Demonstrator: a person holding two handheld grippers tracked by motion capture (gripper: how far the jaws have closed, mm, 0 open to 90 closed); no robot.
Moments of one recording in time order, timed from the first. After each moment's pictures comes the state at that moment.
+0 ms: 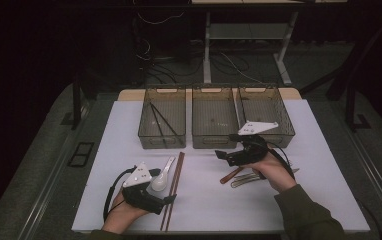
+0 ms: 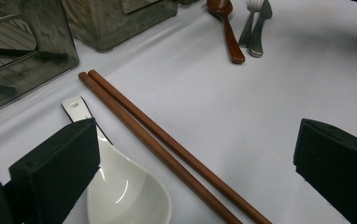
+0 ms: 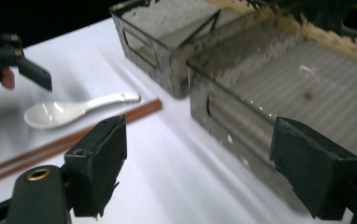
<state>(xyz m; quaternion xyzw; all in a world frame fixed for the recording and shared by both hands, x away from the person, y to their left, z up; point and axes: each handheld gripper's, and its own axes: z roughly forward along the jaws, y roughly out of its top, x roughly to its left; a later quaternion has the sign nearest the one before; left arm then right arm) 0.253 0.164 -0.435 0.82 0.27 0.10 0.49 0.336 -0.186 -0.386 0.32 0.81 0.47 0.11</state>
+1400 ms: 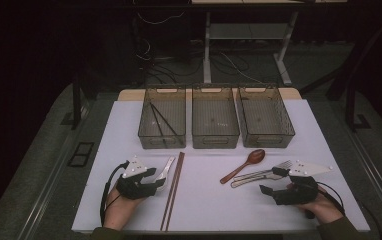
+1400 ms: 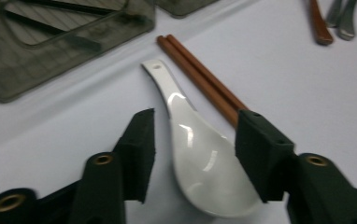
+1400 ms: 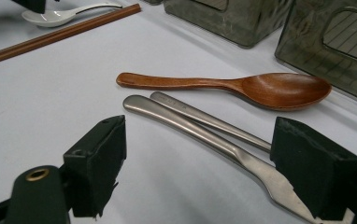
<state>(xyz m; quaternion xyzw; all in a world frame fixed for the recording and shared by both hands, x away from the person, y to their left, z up) 0.277 0.184 -0.440 0.82 0.36 0.16 0.41 0.253 -0.296 -0.436 0.35 0.81 0.45 0.13</state>
